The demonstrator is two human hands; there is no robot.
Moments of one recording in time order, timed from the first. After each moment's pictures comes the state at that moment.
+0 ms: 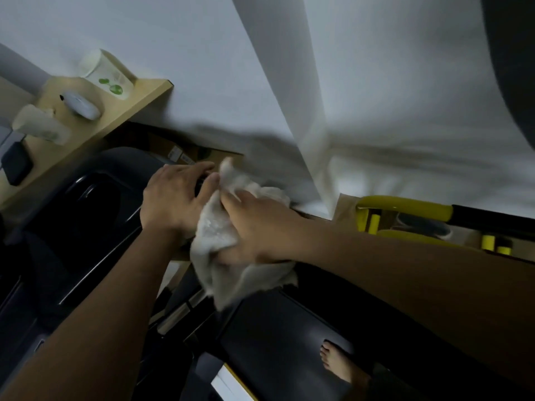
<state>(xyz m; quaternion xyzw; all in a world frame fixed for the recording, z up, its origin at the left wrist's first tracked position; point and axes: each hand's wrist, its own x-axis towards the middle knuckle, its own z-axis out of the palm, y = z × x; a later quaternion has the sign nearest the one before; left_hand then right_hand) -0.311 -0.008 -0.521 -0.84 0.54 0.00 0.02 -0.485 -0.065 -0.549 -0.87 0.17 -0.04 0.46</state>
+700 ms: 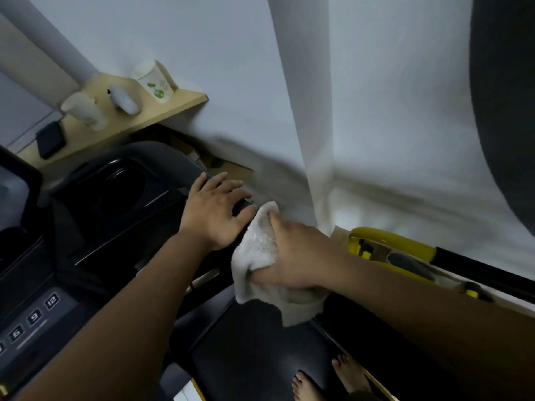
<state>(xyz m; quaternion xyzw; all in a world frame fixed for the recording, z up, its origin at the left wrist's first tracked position) -0.343 0.012 -0.534 -0.81 0.59 0.01 0.07 -0.534 -0.046 -0.533 -0.89 0.25 0.05 0.38</state>
